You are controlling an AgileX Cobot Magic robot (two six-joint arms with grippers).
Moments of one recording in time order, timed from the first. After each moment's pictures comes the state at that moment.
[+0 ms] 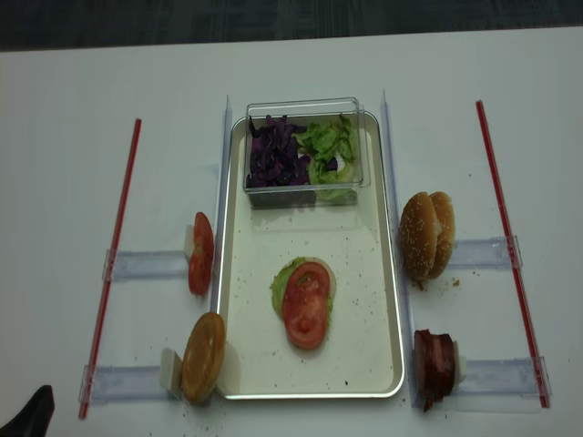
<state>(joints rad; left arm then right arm) 0.00 0.03 -0.49 0.02 1.18 -0.03 0.00 -0.02 -0.48 0.04 1.13 -0.02</state>
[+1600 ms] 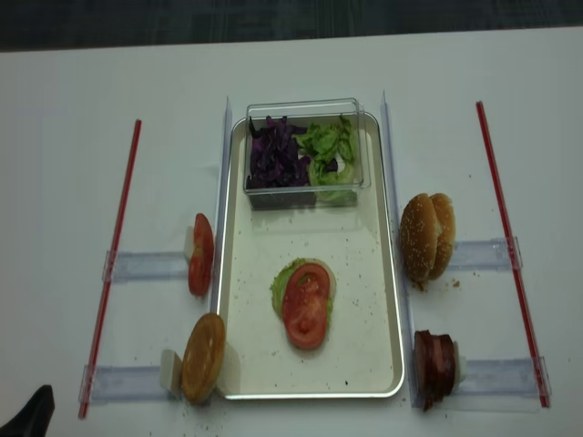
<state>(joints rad) 0.00 0.03 -0.49 0.02 1.18 -0.03 0.00 0.33 -0.57 0.04 1.13 -0.02</state>
